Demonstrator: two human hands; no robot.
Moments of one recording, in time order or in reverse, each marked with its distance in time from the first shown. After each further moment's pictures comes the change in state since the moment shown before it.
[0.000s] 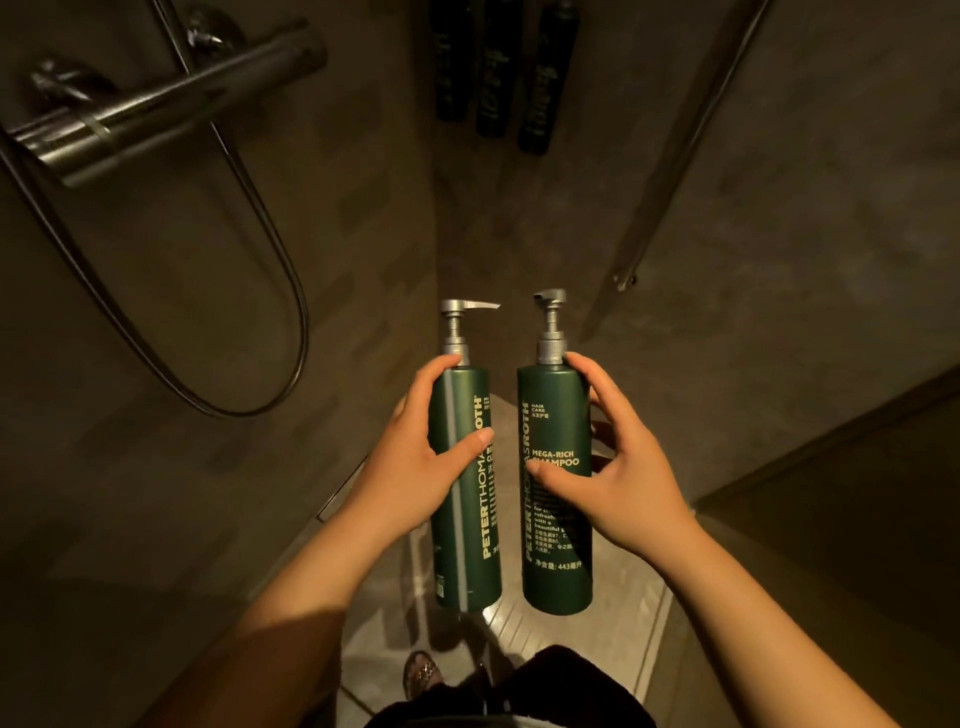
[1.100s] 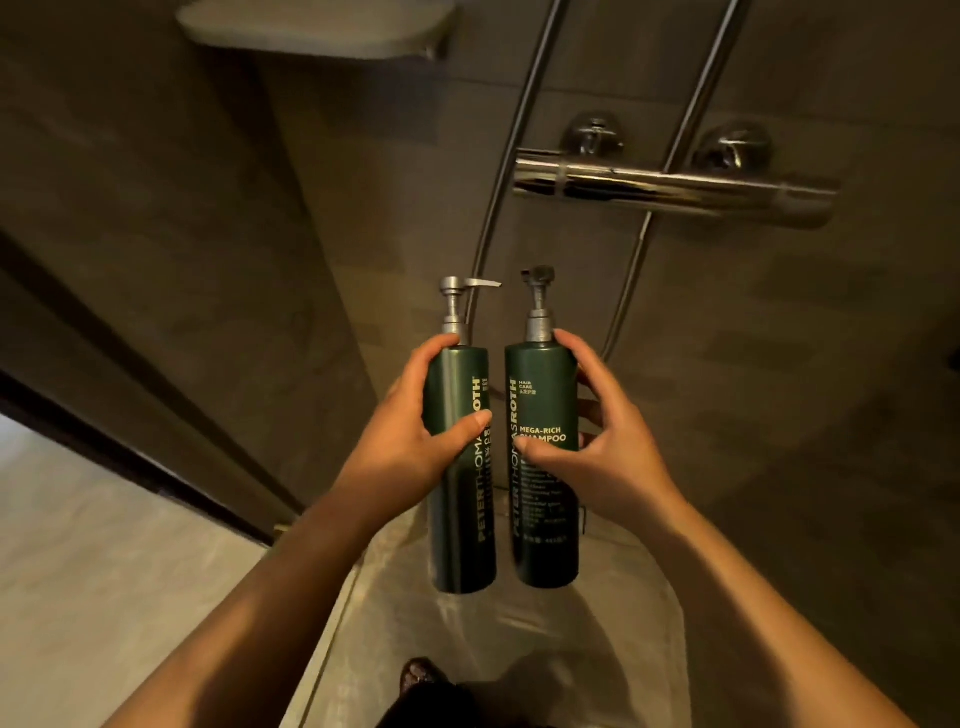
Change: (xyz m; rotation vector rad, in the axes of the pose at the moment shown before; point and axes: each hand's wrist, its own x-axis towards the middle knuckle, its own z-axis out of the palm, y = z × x) left_hand 0.021 0.043 -0.024 0.120 1.172 -0.354; right_hand 0.240 -0.032 0.100 0.349 -1.159 -0.369
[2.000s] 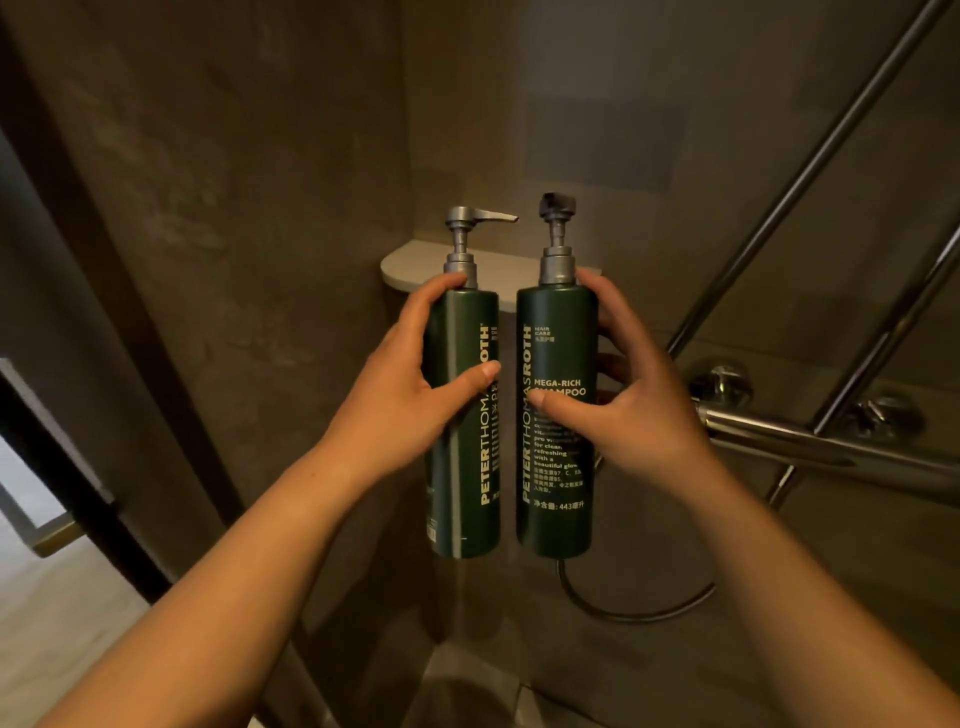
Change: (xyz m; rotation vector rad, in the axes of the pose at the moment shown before) left_hand 0.115 0.078 -0.178 0.084 0.257 0.357; right_hand 0.191 -0.142 0.064 -0.108 -0.106 -0.439
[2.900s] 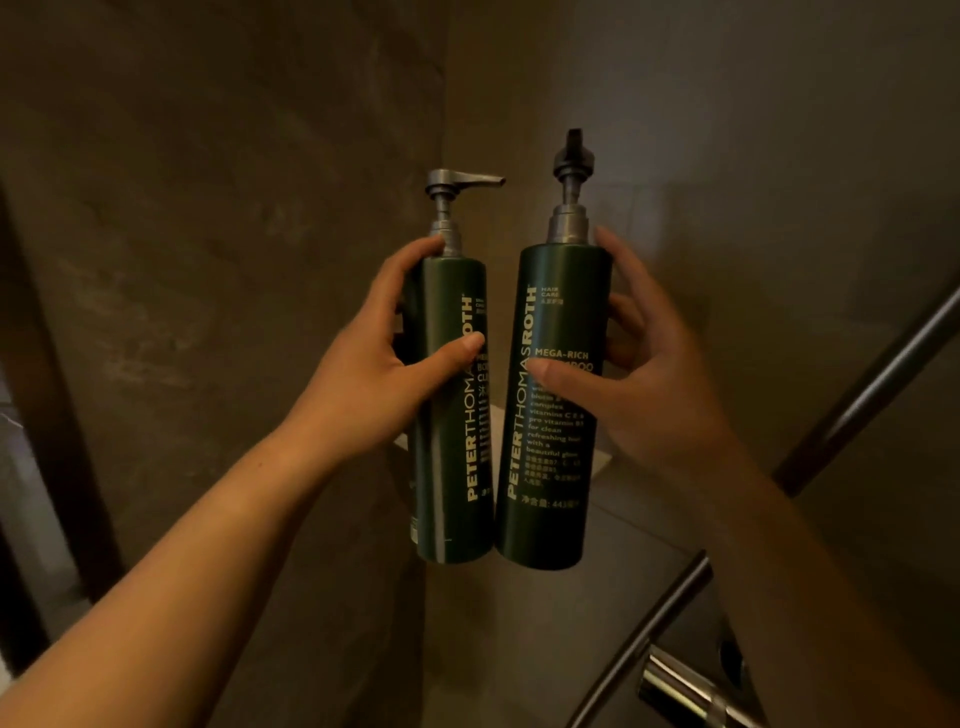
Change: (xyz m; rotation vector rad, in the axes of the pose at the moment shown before) left_hand 0.120 0.060 0.005 0.147 0.335 0.109; right_hand 0.165 -0.012 -0.077 0.265 -0.185 -0.333
